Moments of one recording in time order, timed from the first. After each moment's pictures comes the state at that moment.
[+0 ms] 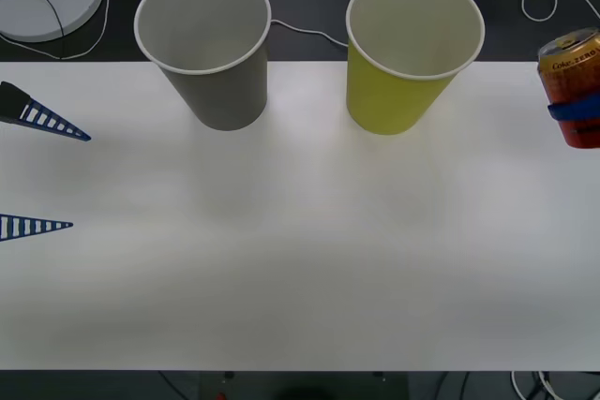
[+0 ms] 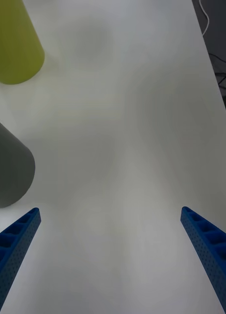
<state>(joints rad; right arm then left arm) -0.25 -1.24 -0.27 -1.98 1.58 -1.39 -1.25 -0.12 1.09 0.29 -1.83 -1.37 -1.54 0.03</state>
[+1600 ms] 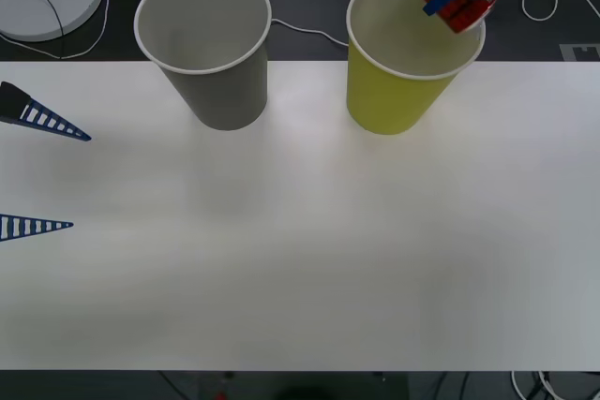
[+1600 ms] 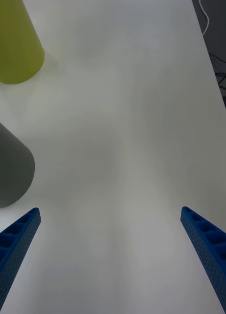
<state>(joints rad) -1.27 -0.88 0.53 -1.34 2.03 -1.45 -1.23 -0.12 1.09 0.29 -1.83 -1.37 -1.54 0.03</state>
